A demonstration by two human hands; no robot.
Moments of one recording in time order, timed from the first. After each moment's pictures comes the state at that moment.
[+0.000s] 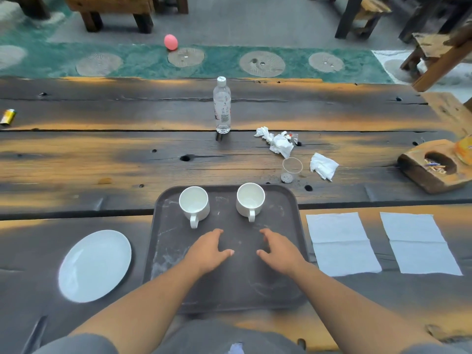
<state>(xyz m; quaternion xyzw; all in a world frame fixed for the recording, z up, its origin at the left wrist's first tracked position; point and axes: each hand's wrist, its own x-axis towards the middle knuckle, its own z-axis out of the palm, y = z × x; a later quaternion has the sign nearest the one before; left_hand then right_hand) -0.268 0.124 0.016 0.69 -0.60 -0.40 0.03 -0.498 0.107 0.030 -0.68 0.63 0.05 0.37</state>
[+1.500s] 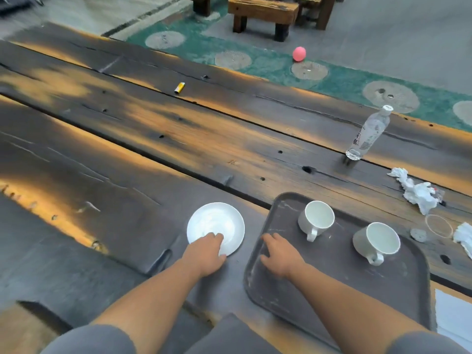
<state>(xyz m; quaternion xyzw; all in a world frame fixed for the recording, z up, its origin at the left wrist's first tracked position) -0.034 0.252 0.033 0.80 -0.53 -0.29 -0.05 -0.234 0.125 0.023 -0.85 0.41 0.16 0.30</state>
